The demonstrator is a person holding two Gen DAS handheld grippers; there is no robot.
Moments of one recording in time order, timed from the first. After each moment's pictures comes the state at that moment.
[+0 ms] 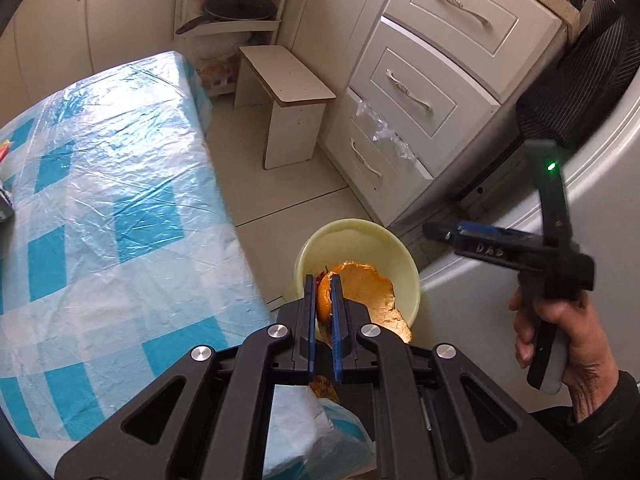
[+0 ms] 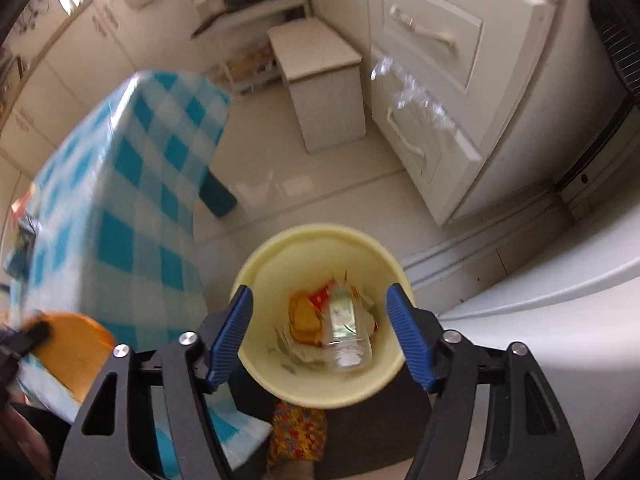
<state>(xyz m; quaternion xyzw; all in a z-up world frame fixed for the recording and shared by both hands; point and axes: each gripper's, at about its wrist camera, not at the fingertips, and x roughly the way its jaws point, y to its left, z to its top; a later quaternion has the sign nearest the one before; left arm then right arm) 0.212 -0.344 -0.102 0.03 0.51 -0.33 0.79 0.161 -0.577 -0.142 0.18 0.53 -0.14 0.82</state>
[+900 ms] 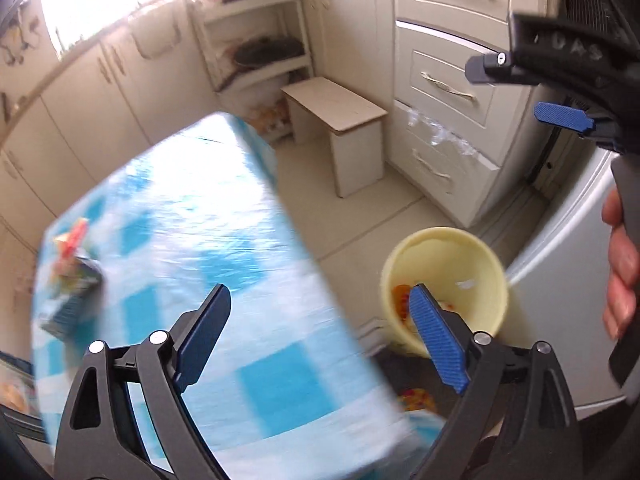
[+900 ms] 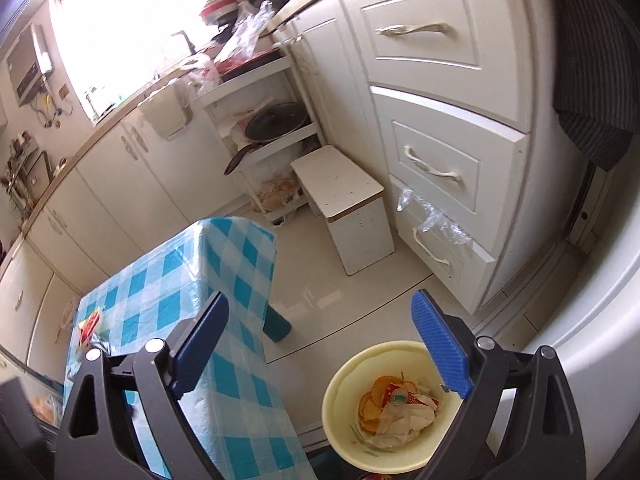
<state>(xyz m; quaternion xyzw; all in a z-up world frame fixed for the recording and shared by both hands) 0.198 -0.329 -0.075 0.19 0.41 -0.23 0.86 0.177 -0.537 -0.047 0.22 0.34 -0.16 0.90</state>
